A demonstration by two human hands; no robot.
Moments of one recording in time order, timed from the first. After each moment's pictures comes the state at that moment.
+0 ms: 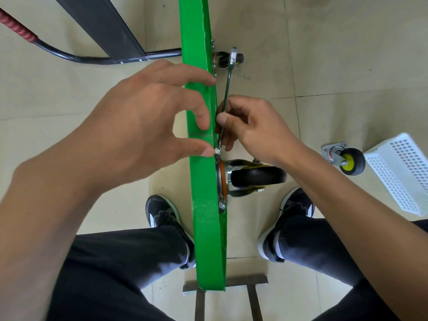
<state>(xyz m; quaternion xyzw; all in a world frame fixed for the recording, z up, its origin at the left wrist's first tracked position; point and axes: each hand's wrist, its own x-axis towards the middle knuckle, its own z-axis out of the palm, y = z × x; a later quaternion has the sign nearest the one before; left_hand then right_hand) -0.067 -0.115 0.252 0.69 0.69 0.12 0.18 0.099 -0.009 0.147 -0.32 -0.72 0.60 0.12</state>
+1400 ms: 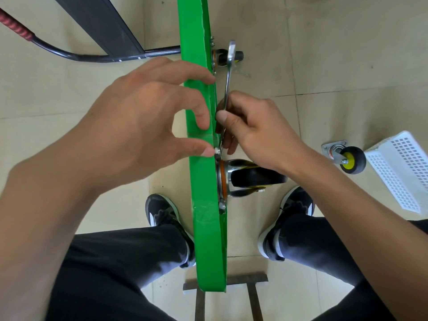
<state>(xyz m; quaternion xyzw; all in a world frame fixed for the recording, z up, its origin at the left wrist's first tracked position) -0.068 -0.114 0.251 0.70 0.69 0.12 0.16 0.101 -0.014 0.160 -0.32 -0.76 0.55 0.13</state>
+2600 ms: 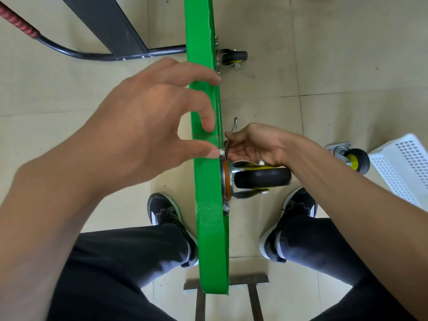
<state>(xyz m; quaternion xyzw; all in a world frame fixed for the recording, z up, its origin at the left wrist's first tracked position) -0.067 -0.115 0.252 0.70 0.69 0.11 0.17 0.094 0.010 0.100 -0.47 -0.27 0.83 -0.14</state>
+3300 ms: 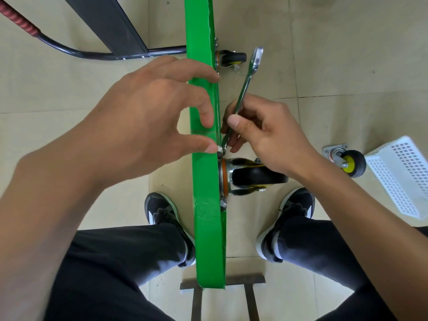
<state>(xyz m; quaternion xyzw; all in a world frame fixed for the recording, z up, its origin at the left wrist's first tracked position) -0.065 -0.116 0.252 0.69 0.70 0.10 0.17 0.116 -0.014 0.154 -0.30 -0.74 0.58 0.16</state>
